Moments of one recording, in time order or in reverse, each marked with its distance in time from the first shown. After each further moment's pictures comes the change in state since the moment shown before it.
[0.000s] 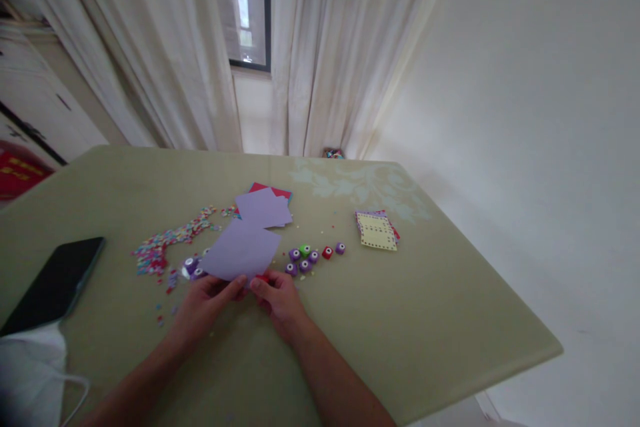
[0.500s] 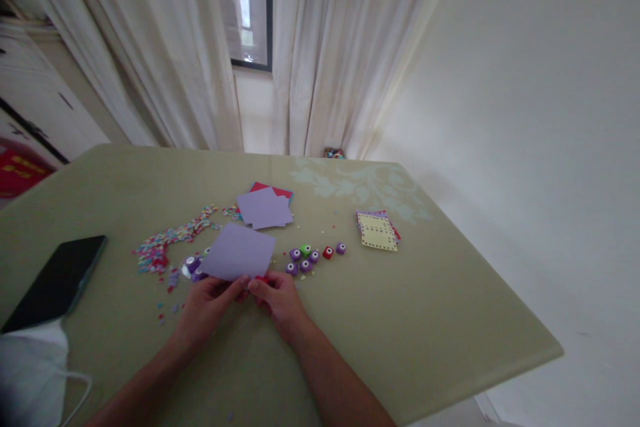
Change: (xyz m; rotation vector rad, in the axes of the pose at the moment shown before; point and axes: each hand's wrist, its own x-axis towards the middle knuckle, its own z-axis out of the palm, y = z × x) left_hand -0.005 -0.002 0.007 0.000 0.049 0.022; right_hand -0.001 -0.002 0.001 -0.057 -0.033 -0.004
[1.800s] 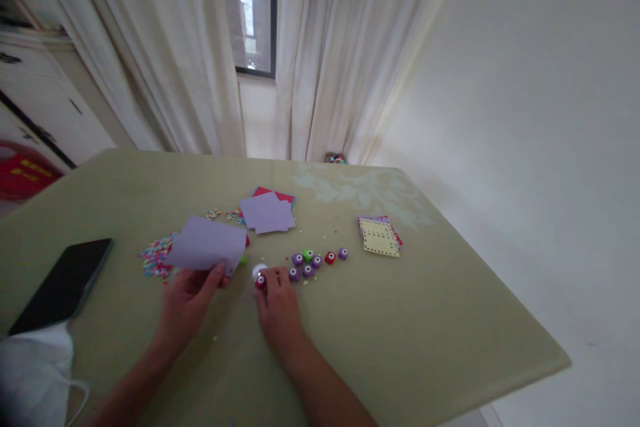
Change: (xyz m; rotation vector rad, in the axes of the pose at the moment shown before) left_hand 0.014 -0.007 -0.024 -0.074 0.293 0.160; right_hand -0.005 0.009 -0.001 -1.142 0.202 -0.556
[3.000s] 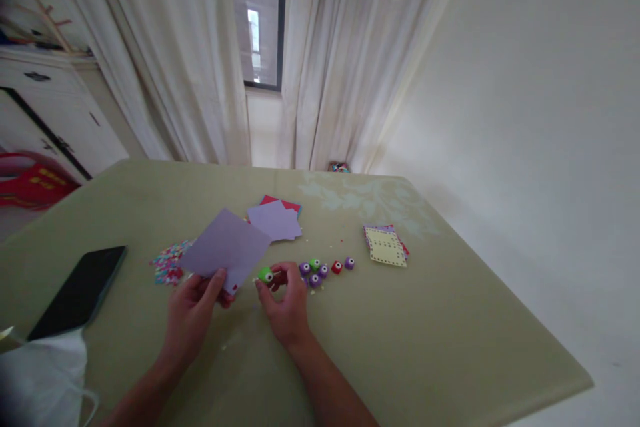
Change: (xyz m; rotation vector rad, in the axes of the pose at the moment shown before) left_hand -0.003 0.017 -0.001 -0.082 -0.009 -0.018; right_hand 0.024 -0.019 -0.003 0.414 0.224 0.072
